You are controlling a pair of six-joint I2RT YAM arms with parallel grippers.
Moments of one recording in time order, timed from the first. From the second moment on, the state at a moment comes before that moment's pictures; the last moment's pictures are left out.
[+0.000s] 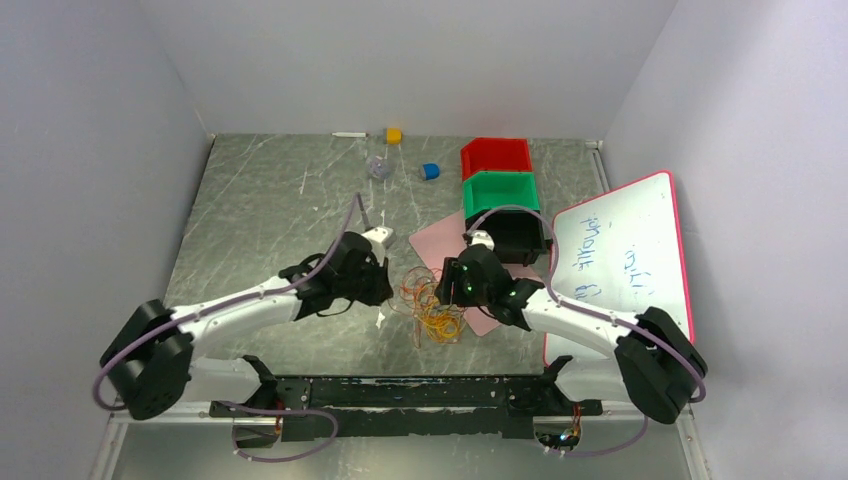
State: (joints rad) left arm -0.81 1.30 0.67 -0.12 0.12 -0.43; right arm 0.76 1.25 0.55 -0.09 0.12 0.66
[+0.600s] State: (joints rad) left arm -0.81 0.95 0.93 -0.37 -0.23 -0.32; right arm 0.76 1.02 0.62 0.04 0.11 0.53
